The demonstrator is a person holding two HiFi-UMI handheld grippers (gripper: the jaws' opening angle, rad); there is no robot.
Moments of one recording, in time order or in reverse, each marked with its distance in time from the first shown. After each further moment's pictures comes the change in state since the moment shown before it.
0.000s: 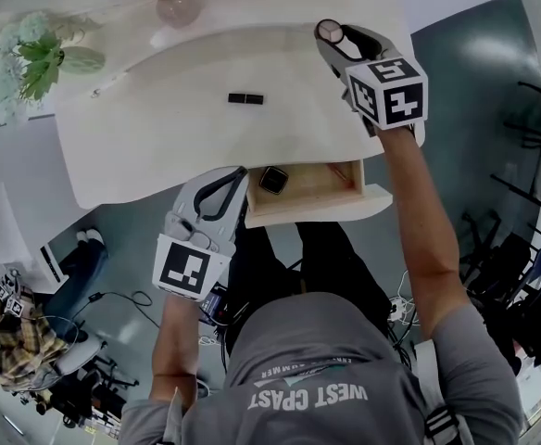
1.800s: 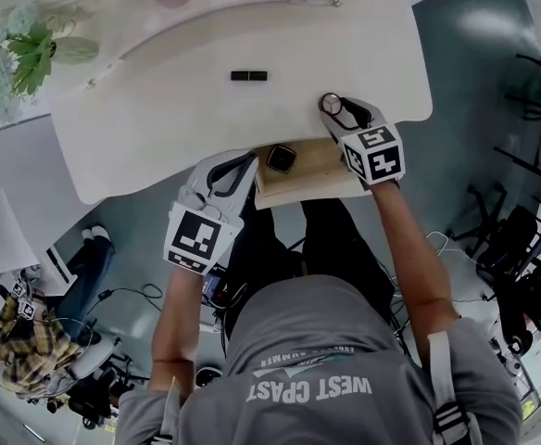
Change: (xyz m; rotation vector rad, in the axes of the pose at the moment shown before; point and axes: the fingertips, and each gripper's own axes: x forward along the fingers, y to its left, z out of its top) left arm 0.008 -0.004 -0.054 0.019 0.095 -0.137; right arm -0.039 0.094 -0.193 0.151 0.265 0.029
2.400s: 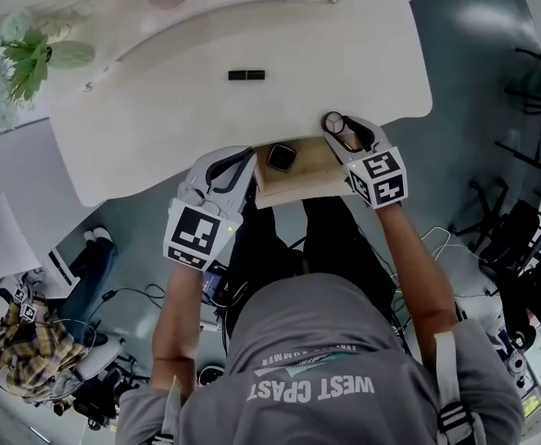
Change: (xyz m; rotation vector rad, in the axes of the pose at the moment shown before) left arm 0.006 0.004 -0.004 0.000 0.014 -0.004; right arm -0.022 0.019 -0.035 -0.008 -0.045 0.028
